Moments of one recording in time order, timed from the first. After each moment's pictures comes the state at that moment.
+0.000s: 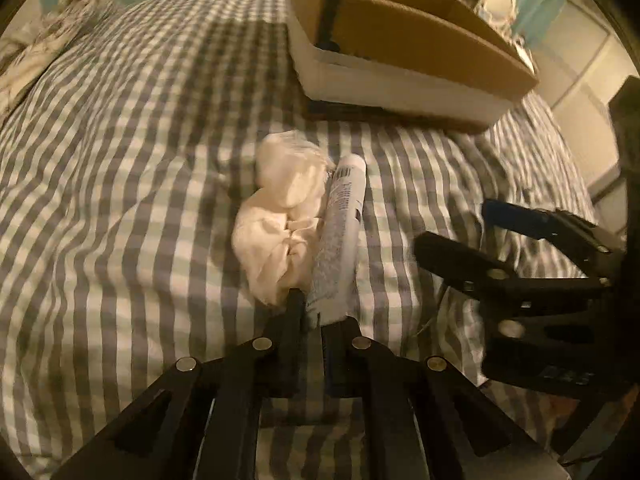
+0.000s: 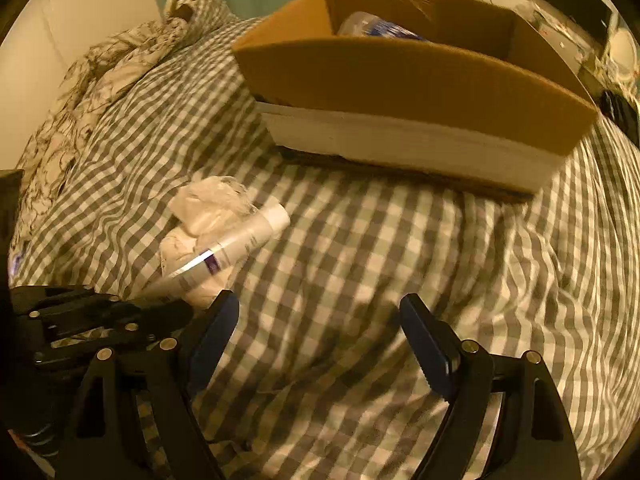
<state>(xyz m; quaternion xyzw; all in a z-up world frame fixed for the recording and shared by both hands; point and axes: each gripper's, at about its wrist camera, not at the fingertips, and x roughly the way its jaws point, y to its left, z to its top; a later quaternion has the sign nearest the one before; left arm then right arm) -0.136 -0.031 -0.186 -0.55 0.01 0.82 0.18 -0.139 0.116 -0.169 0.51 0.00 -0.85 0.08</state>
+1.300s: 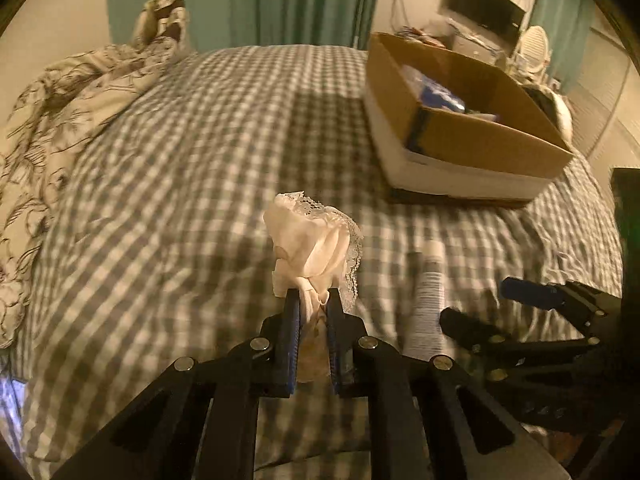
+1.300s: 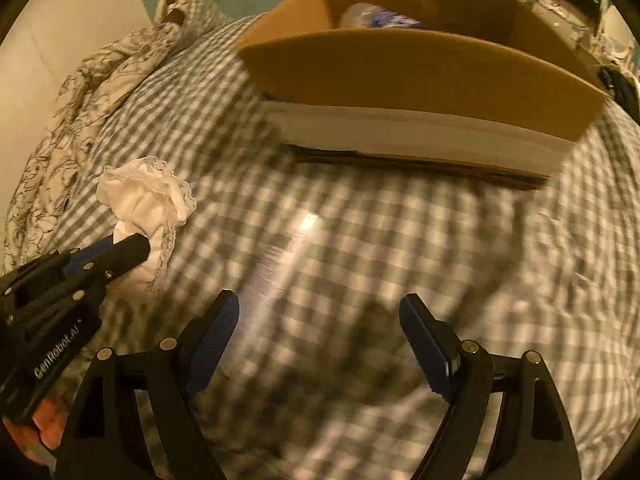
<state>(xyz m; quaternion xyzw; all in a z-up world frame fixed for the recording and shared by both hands) -0.139 -0.078 -0.149 -0.47 -0.01 0.88 0.07 -0.151 0.087 -0.176 0.53 -0.01 -0.84 0.09</state>
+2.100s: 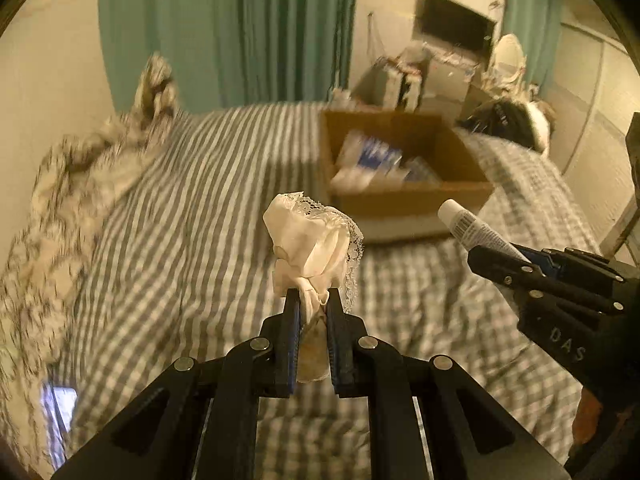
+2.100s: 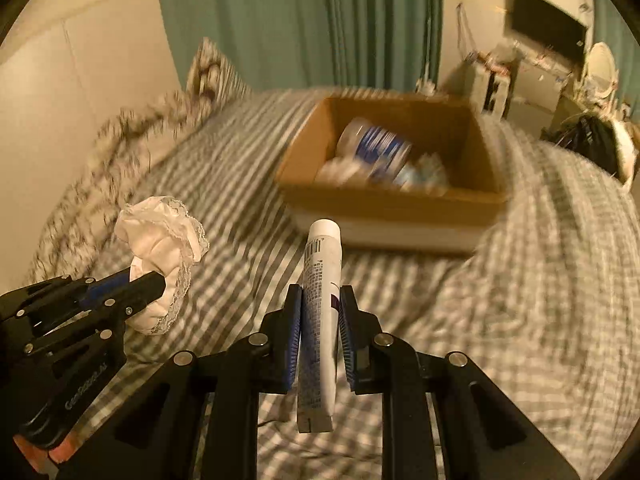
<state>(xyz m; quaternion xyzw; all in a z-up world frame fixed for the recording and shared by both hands) -0.085 -0.033 -0.040 -0.40 0.02 0.91 0.10 -0.087 0.120 -0.040 0.40 0.00 -0.91 0.08</state>
